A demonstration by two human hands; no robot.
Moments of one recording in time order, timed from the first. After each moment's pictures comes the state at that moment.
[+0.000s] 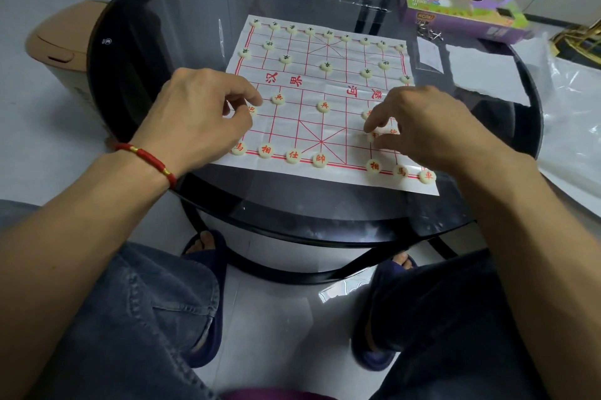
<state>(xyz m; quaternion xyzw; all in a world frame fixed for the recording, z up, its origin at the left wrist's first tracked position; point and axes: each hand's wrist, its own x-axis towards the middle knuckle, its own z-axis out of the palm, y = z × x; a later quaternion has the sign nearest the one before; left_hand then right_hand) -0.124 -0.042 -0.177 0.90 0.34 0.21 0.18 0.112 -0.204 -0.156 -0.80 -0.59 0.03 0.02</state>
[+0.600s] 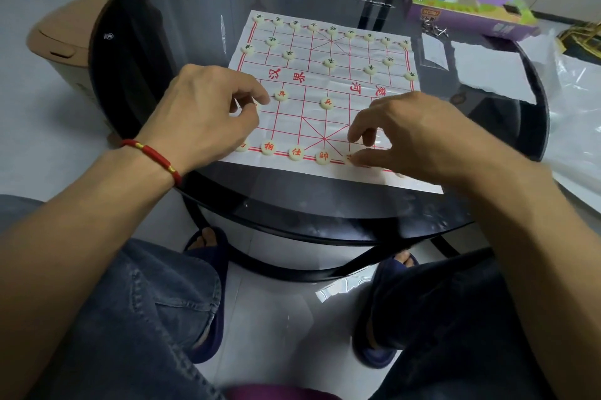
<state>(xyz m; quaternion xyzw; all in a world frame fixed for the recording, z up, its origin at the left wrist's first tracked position) -0.123 -0.044 -0.178 0.91 0.32 0.21 0.18 0.084 -0.210 -0.144 -0.76 -0.65 0.07 0.00</state>
